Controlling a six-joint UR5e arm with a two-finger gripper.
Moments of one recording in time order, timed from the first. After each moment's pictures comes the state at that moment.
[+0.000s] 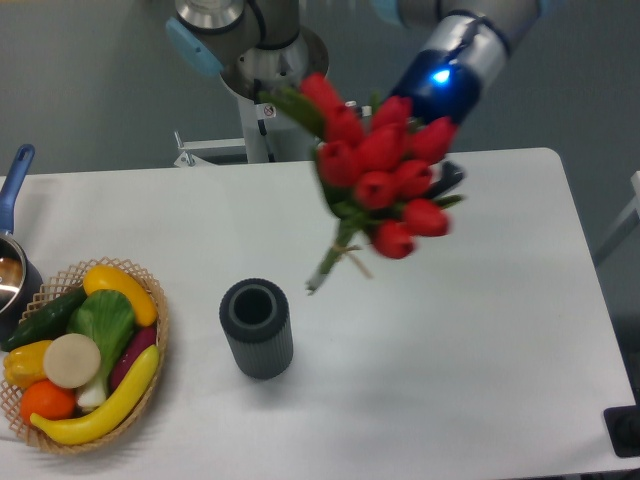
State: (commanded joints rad) arm 2.92 -1.73 -1.64 -0.93 0.29 1.03
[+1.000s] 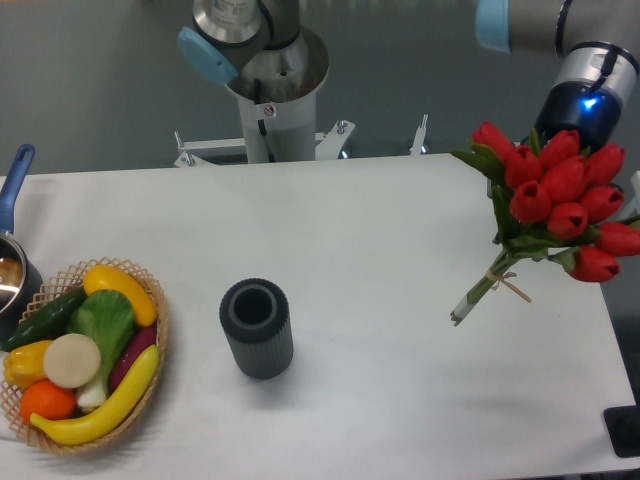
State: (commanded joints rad) arm 2.98 -1.87 -1.54 -0.92 0.30 1.16
